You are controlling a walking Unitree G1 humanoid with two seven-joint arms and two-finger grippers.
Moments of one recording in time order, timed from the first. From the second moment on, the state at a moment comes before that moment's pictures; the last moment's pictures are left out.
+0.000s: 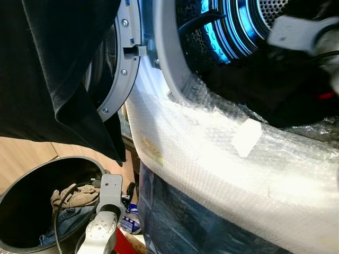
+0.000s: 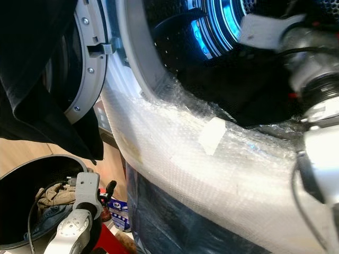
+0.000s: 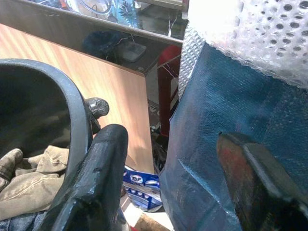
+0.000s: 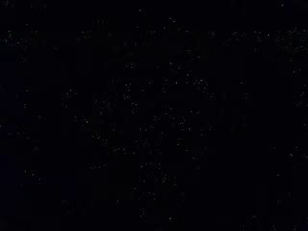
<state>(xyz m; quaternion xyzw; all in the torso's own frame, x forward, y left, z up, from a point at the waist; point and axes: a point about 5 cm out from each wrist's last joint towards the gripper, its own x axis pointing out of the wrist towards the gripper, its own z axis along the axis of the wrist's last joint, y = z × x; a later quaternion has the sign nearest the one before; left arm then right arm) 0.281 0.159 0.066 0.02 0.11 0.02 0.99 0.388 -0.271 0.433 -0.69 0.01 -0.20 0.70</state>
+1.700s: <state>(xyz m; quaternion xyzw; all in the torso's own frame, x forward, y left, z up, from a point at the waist) 0.281 0.147 0.067 0.01 0.11 -0.01 0.99 0.397 -0.219 0.422 -0.62 0.00 0.08 0.78</state>
